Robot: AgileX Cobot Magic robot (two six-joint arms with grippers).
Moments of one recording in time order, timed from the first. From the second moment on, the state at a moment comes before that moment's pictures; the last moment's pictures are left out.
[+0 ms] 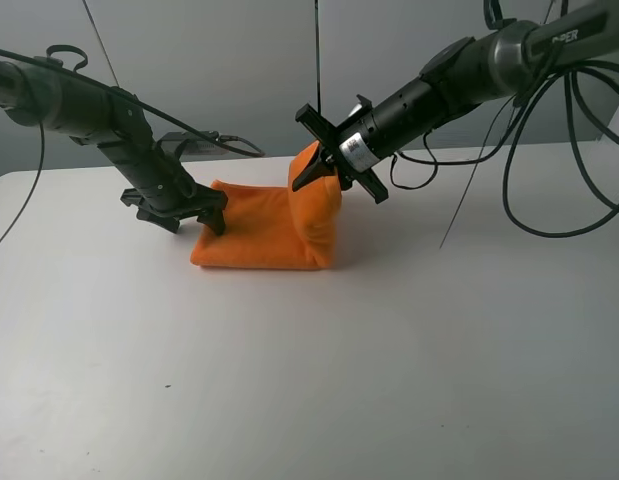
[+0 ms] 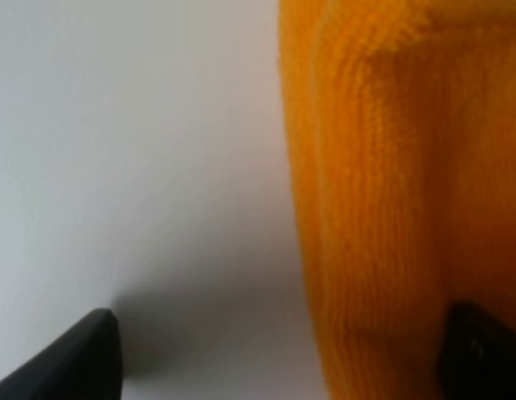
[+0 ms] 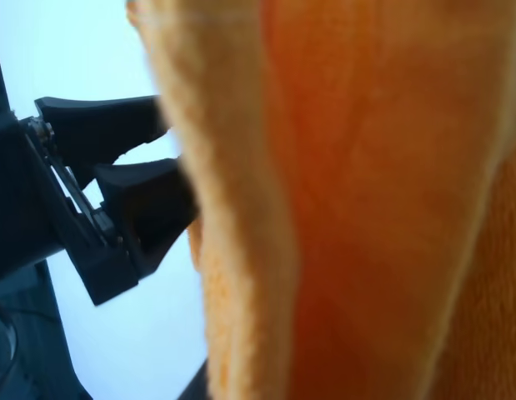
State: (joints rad) left arm -0.24 2.24 -1.46 -0.20 0.61 0.11; right arm 0.33 2.29 -1.61 1.08 0.95 -0.22
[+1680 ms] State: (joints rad) left arm -0.10 1.99 -1.47 -0.18 0.76 0.11; right arm 0.42 2.46 -1.73 1.34 0.86 -0.33
